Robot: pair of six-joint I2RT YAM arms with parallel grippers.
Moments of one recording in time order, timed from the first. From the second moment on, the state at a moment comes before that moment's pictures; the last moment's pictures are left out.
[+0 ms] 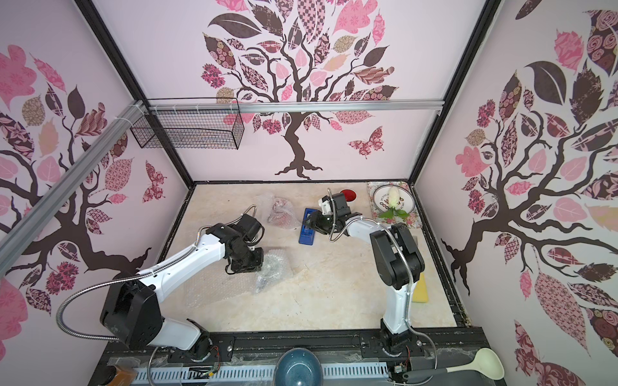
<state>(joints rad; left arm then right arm) -0.53 1.47 1.11 -1.03 0.14 -0.59 0.36 1.94 1.23 -0.05 -0.60 0.71</state>
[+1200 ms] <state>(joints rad) -0.53 1.47 1.11 -1.03 0.14 -0.60 0.34 1.97 1.03 0.43 -0.67 0.94</state>
